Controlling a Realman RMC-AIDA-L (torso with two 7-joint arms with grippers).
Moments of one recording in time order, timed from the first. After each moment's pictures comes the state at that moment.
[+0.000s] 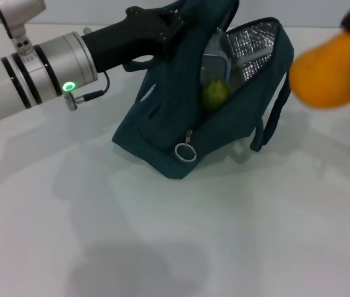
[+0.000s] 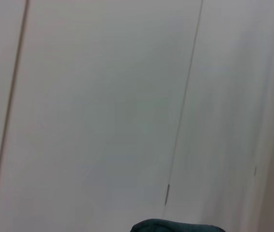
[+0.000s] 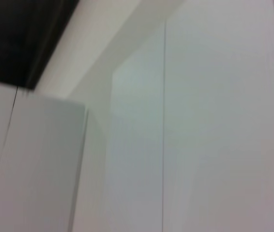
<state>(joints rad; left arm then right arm) -0.63 -2.09 1.03 0.52 1.32 1.24 -1.22 0.53 2.01 -0.80 -0.41 -1.25 -1.78 0.87</state>
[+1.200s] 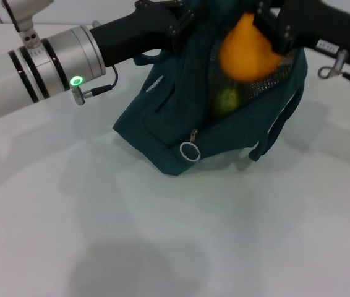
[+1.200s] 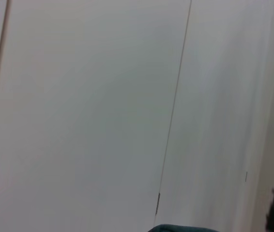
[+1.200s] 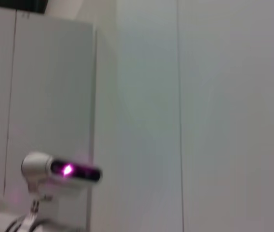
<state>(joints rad) -0.64 -2.09 1.08 0.52 1.27 1.23 -1.22 0.74 2.02 -1.09 -0.41 -1.18 -1.40 0.97</state>
